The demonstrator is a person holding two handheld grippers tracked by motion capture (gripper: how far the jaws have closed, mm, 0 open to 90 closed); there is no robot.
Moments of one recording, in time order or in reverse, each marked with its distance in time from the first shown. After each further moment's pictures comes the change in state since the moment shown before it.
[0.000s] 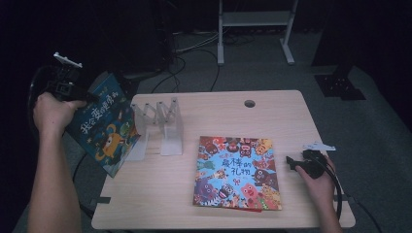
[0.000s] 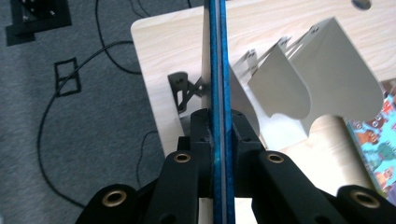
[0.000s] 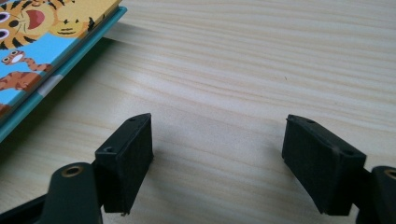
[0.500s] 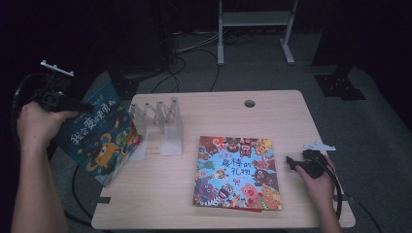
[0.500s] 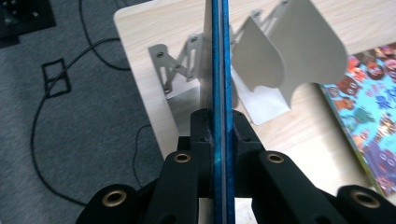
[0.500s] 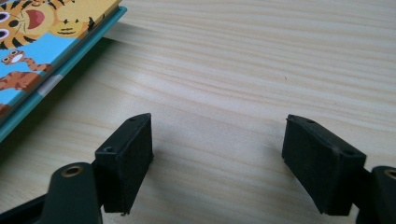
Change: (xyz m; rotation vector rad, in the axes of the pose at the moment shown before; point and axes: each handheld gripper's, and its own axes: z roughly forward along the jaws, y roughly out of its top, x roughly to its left) left arm -0.009 -0.025 -0.027 0.023 -0.032 0.049; right arm 0.000 0.000 0.000 -0.001 -0.001 0.000
